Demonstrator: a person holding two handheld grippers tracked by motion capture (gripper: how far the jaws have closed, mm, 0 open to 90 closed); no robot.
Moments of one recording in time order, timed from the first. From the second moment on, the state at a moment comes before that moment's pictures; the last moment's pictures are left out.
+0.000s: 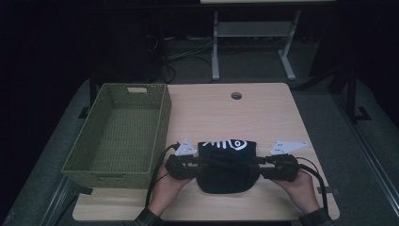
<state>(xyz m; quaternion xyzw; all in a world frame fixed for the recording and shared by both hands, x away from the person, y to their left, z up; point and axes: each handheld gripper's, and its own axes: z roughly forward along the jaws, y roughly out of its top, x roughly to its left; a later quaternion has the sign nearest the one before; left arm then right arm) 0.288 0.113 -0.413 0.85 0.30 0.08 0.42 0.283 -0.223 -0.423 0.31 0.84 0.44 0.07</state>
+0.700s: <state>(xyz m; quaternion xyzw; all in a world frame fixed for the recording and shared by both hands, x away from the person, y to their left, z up) 0.325 0.108 -0.382 0.84 0.30 0.11 0.44 0.307 -0.223 -0.413 0.32 0.83 0.45 0.09</state>
